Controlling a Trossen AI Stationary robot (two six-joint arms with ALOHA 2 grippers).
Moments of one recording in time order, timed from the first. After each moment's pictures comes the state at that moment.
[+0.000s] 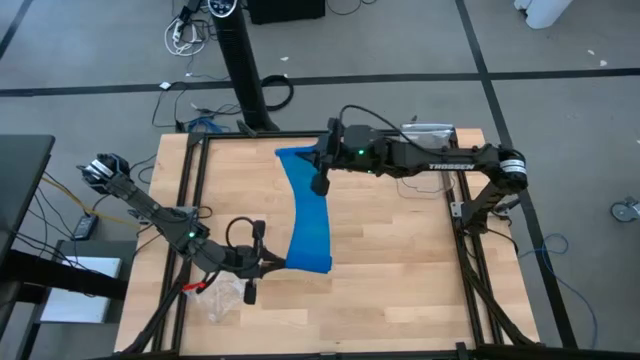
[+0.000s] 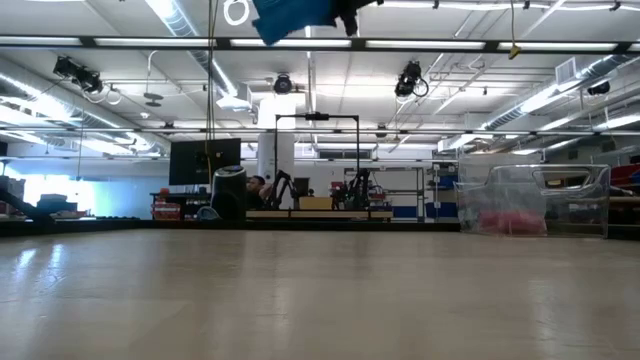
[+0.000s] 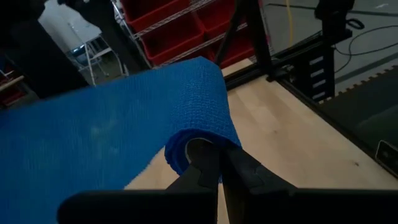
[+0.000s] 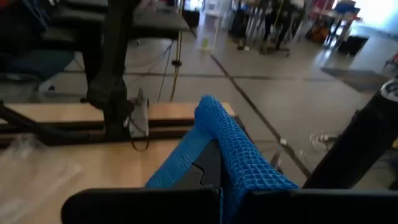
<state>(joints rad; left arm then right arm) -0.63 1.20 0.75 0.25 -0.56 0.26 -0.13 1.65 1.48 -0.05 0.16 -0.12</state>
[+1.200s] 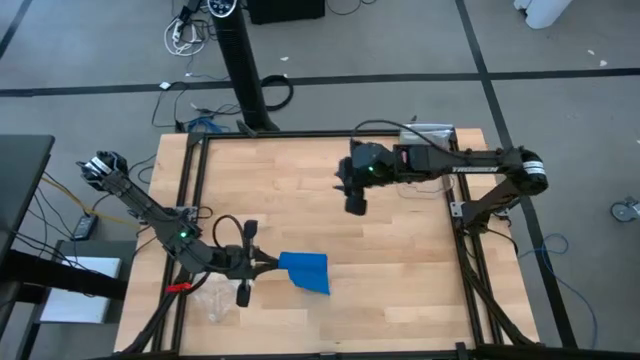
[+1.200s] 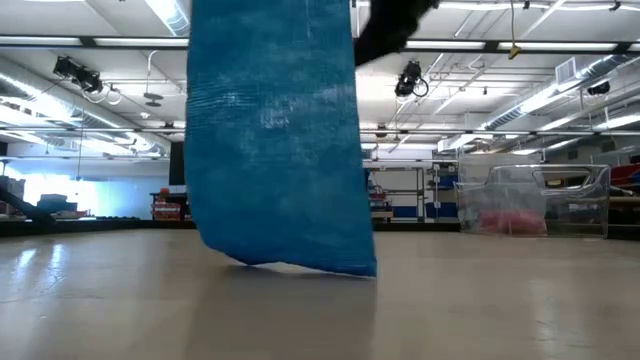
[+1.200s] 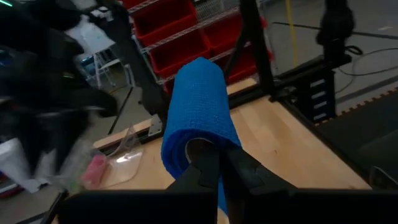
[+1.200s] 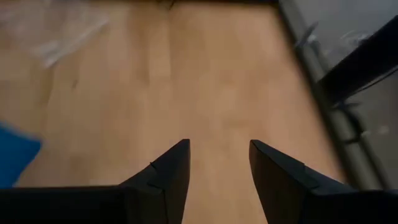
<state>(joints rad) -0.68 1.15 0.77 0.25 -0.63 0.26 -0.06 1.48 1.37 -0.61 0.14 -0.07</state>
